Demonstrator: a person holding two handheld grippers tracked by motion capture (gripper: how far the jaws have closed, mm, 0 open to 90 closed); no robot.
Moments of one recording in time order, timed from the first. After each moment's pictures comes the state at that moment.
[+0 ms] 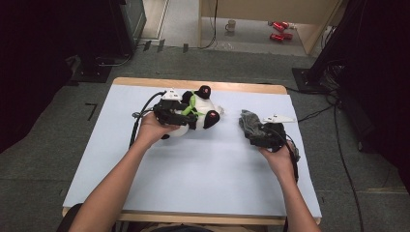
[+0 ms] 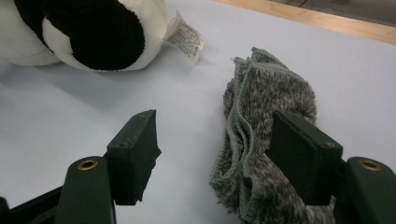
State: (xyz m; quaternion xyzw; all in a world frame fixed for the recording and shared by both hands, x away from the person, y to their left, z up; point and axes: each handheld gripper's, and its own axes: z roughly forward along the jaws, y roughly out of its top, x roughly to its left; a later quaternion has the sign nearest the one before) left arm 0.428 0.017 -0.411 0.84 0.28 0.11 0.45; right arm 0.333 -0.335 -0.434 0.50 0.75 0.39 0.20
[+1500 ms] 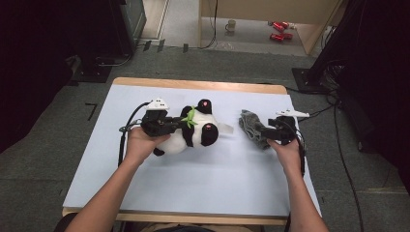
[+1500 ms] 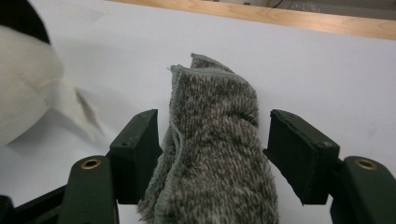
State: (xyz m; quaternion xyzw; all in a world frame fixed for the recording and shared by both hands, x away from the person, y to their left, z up) left arm 0.364 0.044 -0.384 0.82 0.30 0.07 0.47; right arm 0.356 -0.375 -0.440 0.54 0.71 0.40 0.19
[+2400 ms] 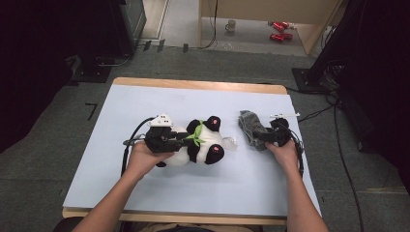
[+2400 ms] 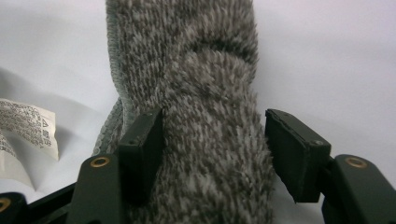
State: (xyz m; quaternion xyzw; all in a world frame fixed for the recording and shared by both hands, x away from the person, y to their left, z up) left arm 0.334 0.037 -0.404 0.83 0.27 0.02 0.48; right arm 0.380 -0.383 -0.486 0.56 0.74 0.35 0.11
